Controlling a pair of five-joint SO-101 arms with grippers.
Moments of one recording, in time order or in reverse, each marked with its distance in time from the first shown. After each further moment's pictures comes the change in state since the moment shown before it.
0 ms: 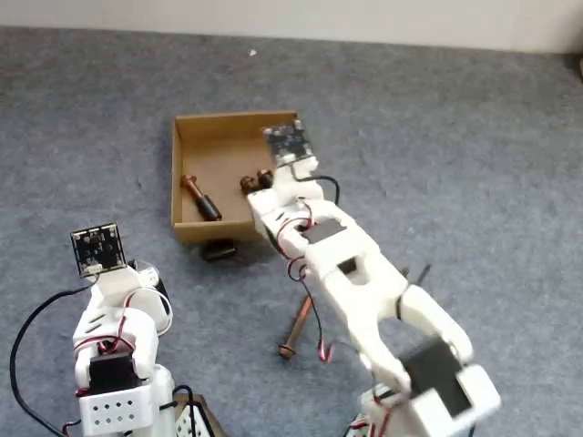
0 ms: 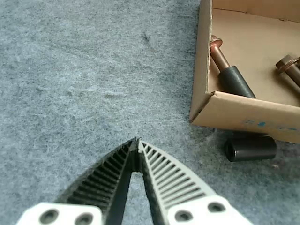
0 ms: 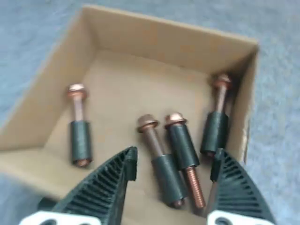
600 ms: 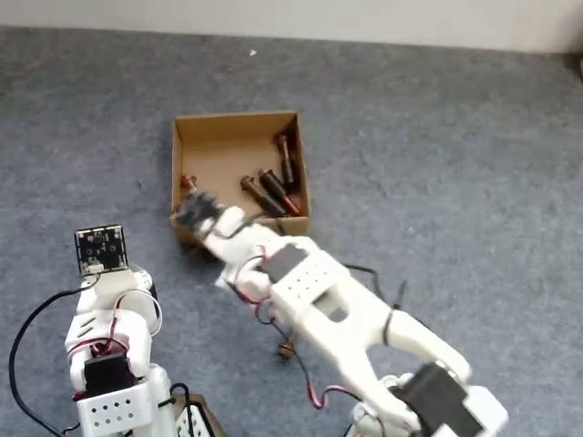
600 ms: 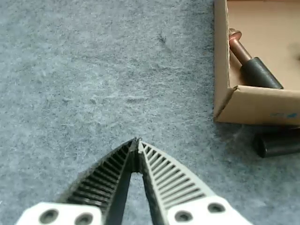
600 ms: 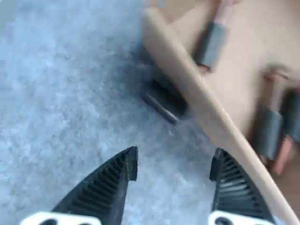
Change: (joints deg) left arm -4.7 0.0 0.0 0.0 -10.6; right arm -16.1 -3.5 -2.4 27.5 21.2
